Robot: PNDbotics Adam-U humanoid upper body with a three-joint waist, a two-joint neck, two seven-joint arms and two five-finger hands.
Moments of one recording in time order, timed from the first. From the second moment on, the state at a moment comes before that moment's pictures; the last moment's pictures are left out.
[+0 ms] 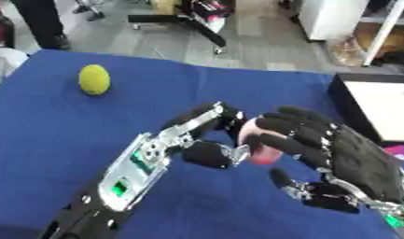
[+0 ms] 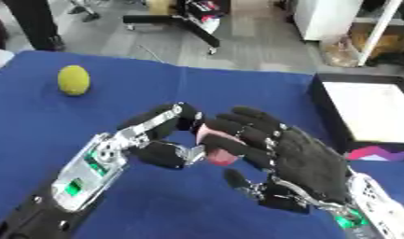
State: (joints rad) left arm -0.56 0.18 -0.48 -1.65 -0.05 0.13 -0.39; right arm -0.30 -0.44 0.40 -1.98 0.96 -0.62 -0.10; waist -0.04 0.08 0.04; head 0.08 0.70
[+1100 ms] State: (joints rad) left arm -0.55 0.19 -0.51 -1.66 0.00 0.16 -0.45; right arm -0.30 -0.43 0.40 -1.98 1.00 -0.55 -0.11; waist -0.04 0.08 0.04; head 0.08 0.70
